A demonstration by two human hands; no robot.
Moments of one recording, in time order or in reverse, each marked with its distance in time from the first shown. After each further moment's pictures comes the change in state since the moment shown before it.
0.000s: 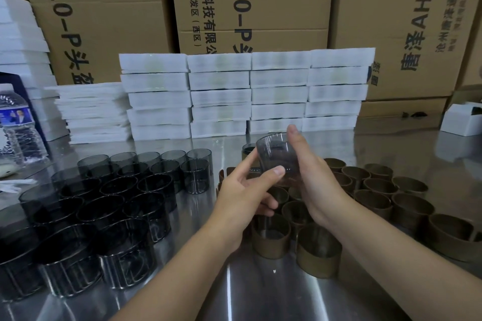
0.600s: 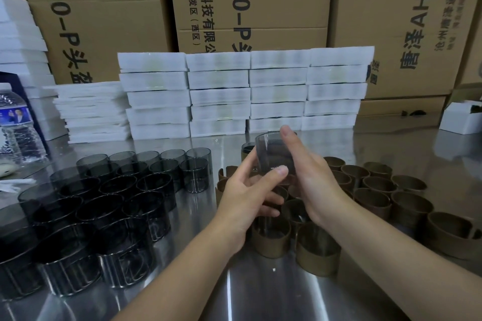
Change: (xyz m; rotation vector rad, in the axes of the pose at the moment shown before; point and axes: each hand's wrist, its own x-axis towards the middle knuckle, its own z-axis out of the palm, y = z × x) left_hand -0.001 -0.003 0.005 -0.034 -0.023 -0.024; right_hand -0.007 -0.004 0.003 -0.014 0.011 0.006
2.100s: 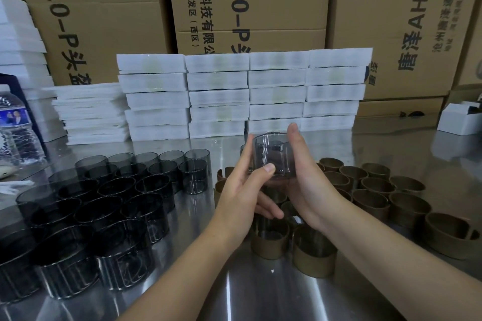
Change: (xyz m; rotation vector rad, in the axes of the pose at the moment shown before) left_hand -0.002 0.004 -0.003 0.076 -0.077 0.165; right_hand 0.003 0.004 0.003 0.154 -0.099 0.033
